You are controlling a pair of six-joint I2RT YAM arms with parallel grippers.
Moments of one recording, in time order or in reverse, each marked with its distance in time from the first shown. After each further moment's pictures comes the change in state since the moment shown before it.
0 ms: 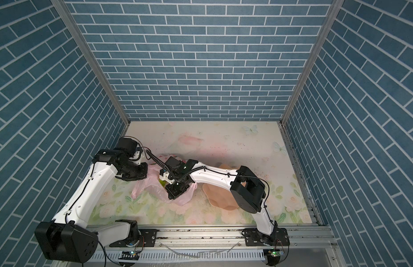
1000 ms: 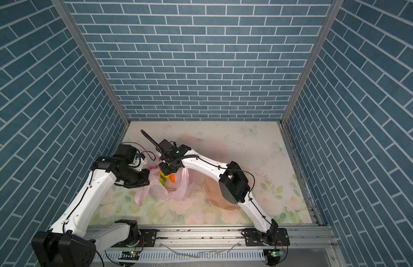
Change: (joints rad) left arm 0.001 -0.085 -0.089 -0.016 0.143 0.015; right arm -0.089 0.282 0.529 -0.080 0.348 0.002
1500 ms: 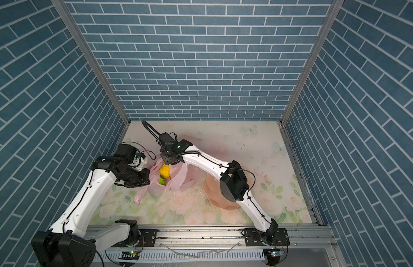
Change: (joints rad) left arm 0.000 0.003 0.001 0.012 0.010 0.000; right arm -0.032 0.029 0.107 0.012 0.256 -0.042
